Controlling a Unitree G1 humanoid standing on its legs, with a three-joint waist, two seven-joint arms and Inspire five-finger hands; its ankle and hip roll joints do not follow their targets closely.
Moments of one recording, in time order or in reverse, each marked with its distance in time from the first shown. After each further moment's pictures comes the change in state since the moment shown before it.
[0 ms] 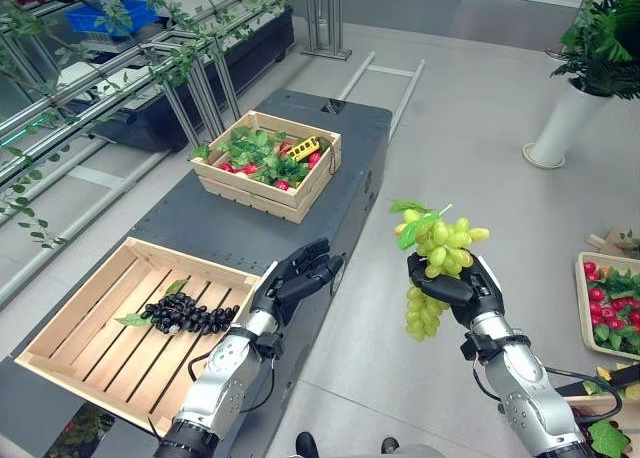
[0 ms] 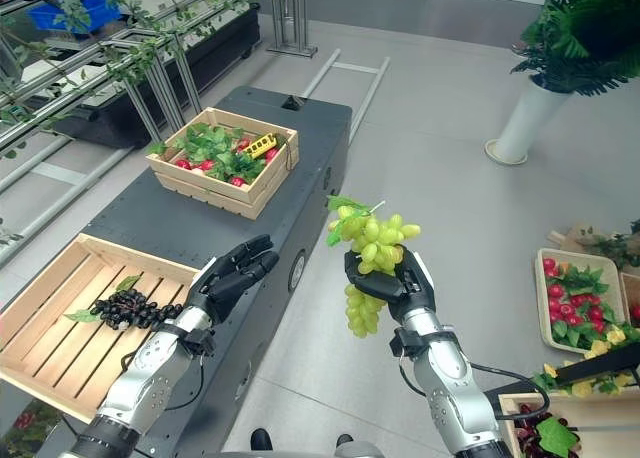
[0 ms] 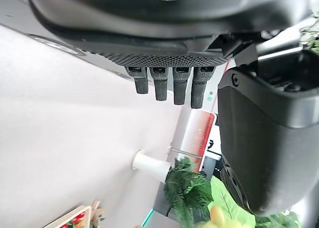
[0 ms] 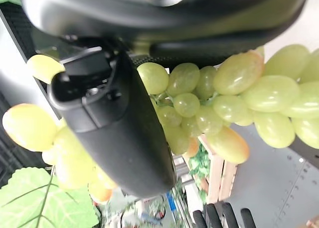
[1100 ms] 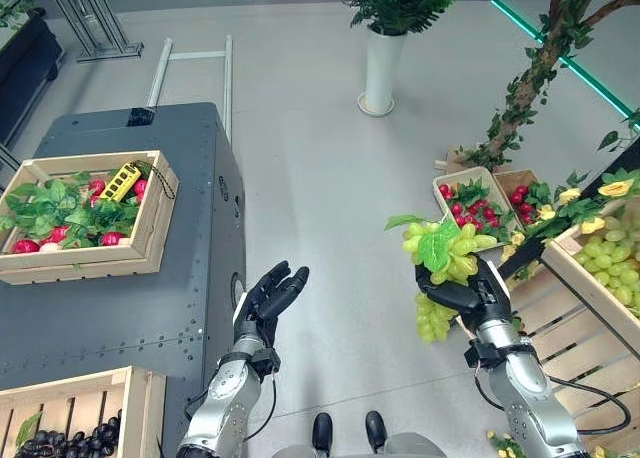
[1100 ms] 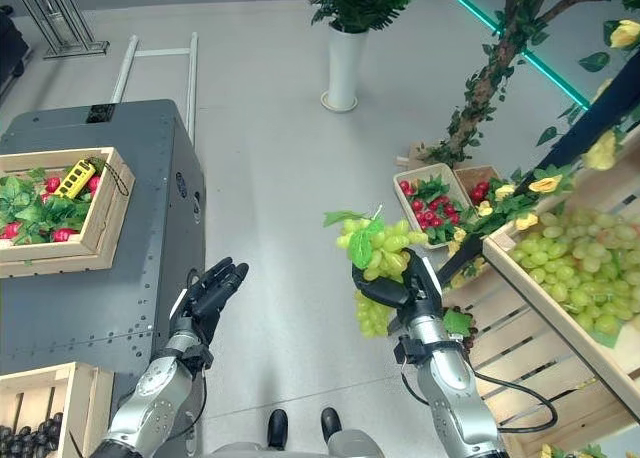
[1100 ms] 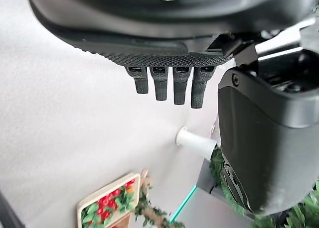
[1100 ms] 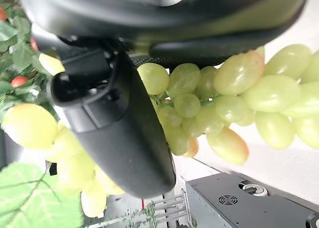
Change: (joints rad) left arm 0.069 -0.059 0.027 0.080 -0.036 -0.077 0.262; right arm 0.030 0.007 -0.020 0.009 -0.099 -0.075 -0.030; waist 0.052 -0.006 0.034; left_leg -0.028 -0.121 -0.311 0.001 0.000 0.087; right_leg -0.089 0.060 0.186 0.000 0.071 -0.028
